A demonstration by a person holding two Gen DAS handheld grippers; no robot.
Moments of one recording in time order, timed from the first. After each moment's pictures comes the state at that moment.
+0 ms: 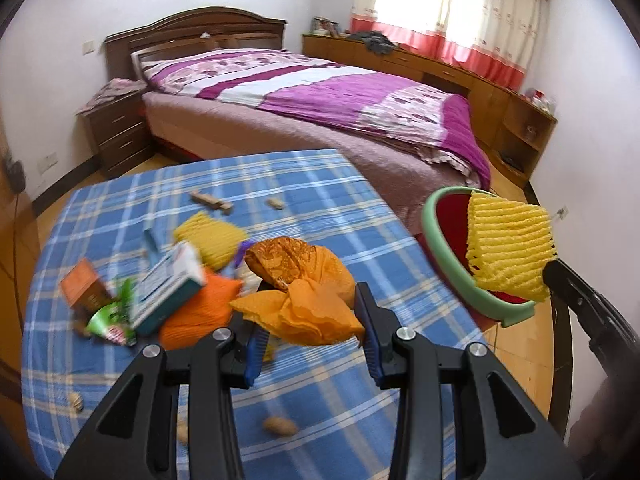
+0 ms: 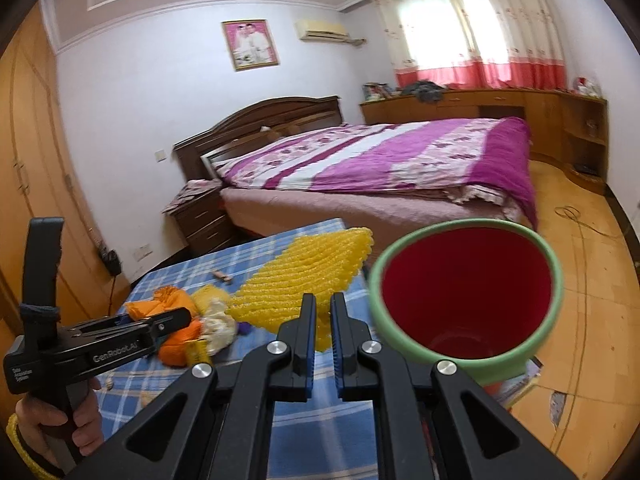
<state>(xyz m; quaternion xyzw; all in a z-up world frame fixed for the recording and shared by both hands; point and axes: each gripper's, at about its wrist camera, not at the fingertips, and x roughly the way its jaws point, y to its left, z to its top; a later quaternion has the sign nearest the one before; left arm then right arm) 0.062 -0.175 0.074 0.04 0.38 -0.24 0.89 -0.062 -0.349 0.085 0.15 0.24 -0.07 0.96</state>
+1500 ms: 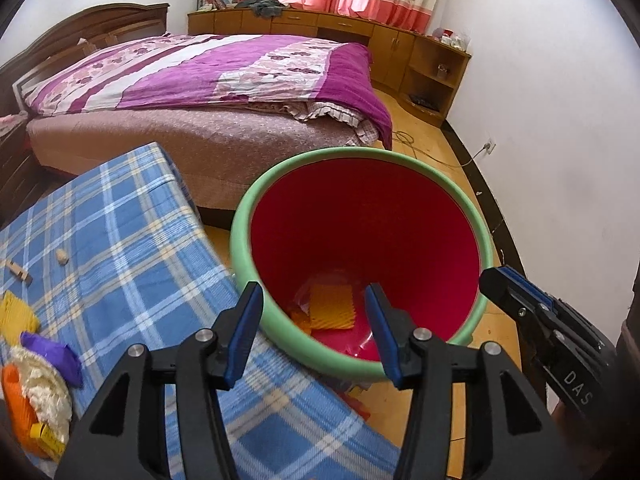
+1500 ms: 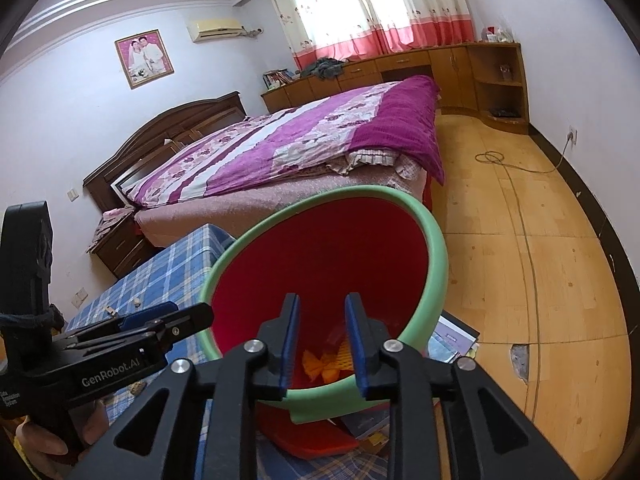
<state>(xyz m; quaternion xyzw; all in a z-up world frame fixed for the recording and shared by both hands) 0.080 -0.361 0.031 0.10 0.41 -0.39 0.82 -0.065 -0.477 0.037 0.22 0.27 -0.21 0.91</state>
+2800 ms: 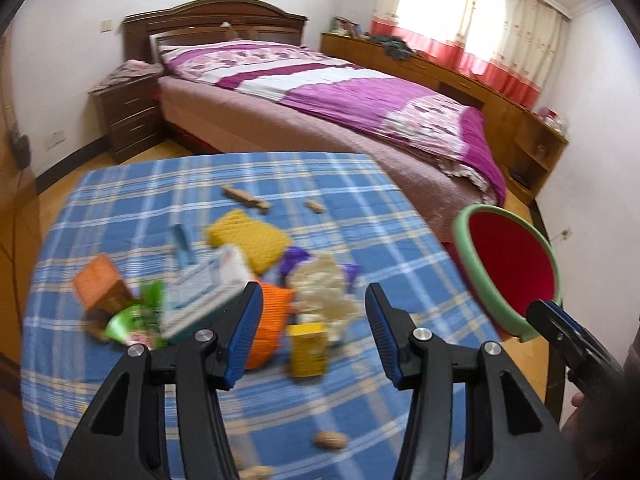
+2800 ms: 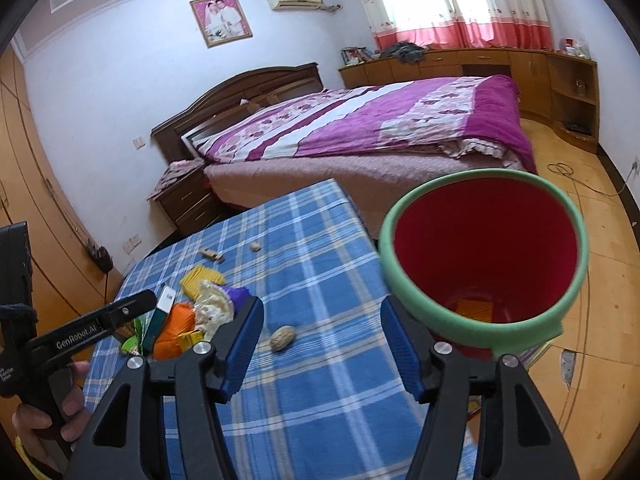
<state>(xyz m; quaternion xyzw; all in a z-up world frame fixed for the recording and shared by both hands) 0.100 -0.118 0.064 0.00 0.39 -0.21 0.90 -0.017 -0.329 0.060 0.19 0.30 -0.08 0.93</state>
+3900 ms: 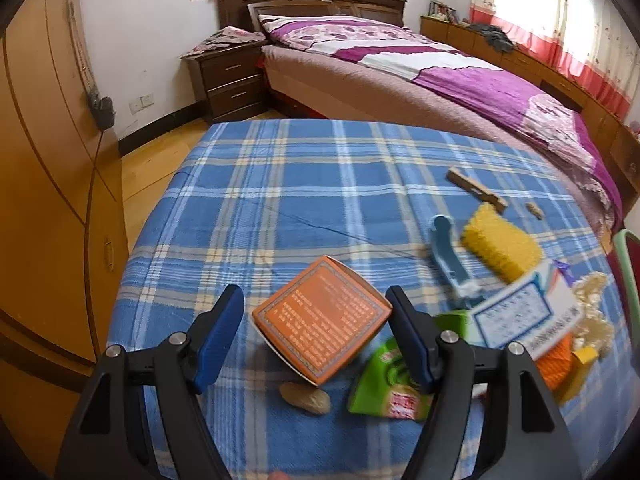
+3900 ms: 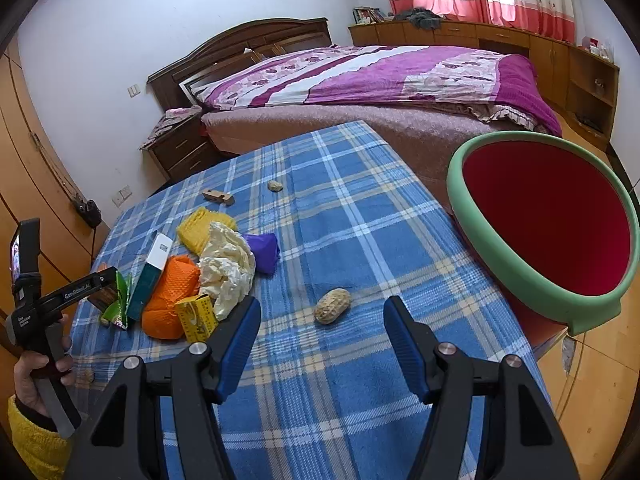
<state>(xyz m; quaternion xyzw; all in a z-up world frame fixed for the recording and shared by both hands) 0.200 0.019 -0.003 0.02 0.43 -0.04 0.90 0.040 -0.275 0.018 0.16 0.38 -0.08 0.91</state>
